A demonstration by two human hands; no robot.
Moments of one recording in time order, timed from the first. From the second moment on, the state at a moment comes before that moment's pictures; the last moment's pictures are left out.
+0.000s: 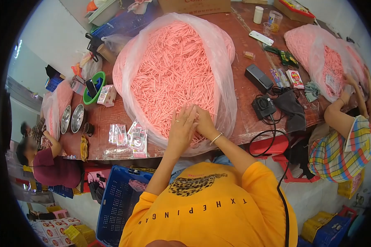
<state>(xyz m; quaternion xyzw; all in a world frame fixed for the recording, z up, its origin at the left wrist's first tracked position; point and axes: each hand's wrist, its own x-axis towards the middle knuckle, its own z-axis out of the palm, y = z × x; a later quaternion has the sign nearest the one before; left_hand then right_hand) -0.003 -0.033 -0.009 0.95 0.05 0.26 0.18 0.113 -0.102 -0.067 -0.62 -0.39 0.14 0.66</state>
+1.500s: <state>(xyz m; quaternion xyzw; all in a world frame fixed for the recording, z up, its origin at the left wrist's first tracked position) -0.008 -0.037 0.017 0.87 0.08 0.38 0.31 0.106 -0.132 -0.027 -0.60 -0.44 0.23 0.62</state>
